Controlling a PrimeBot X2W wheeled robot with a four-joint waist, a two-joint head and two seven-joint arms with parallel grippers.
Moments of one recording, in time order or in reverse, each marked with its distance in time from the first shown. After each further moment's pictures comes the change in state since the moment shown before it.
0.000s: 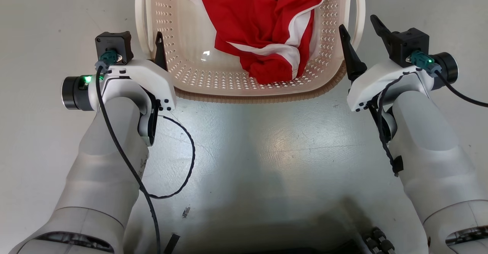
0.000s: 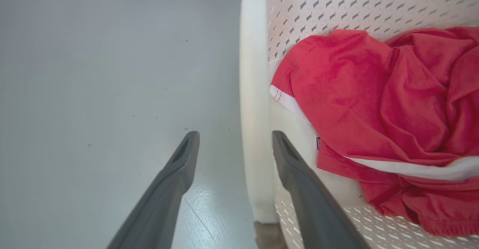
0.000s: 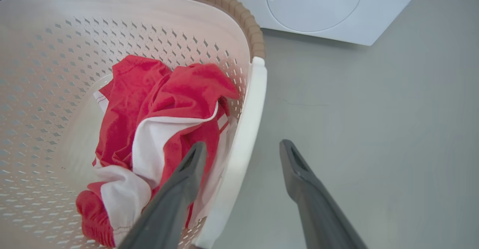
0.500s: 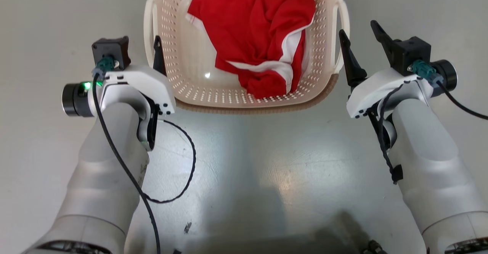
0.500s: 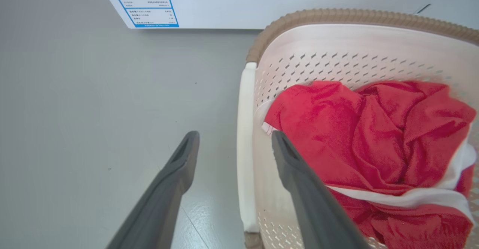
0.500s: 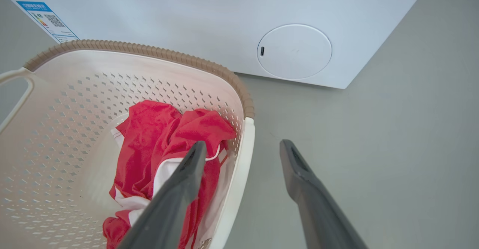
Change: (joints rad) left arm 0.031 -0.005 0.041 -0.034 0.010 -0.002 0.000; right arm 0.053 0.000 -0.006 -0.071 0.012 0.000 0.000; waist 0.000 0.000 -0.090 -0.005
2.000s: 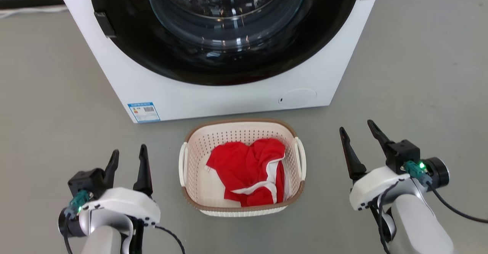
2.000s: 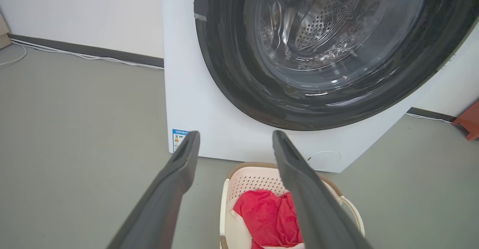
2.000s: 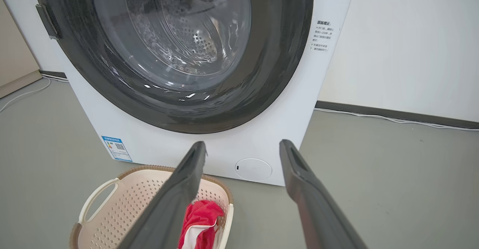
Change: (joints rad) left arm 0.659 -0.022 0.265 -0.510 0.030 -0.151 0.001; right arm 0.452 0.010 -0.040 -0.237 -0.040 0.000 0.000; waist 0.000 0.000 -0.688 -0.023
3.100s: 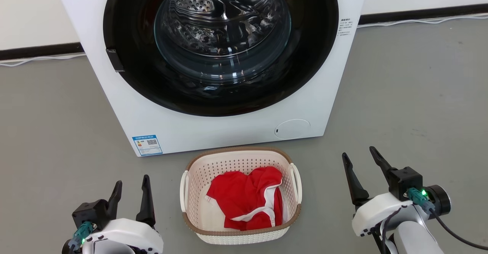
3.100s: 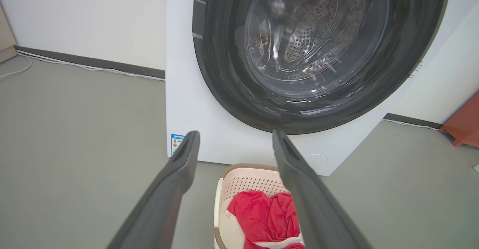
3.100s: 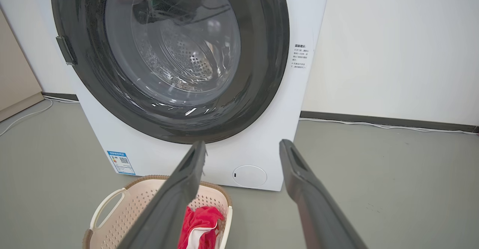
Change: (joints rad) left arm 0.162 0.001 -0.033 -0.084 -0.043 0.029 0.000; right arm 0.140 0.003 -0.010 -0.073 0.020 0.000 0.000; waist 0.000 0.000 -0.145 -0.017
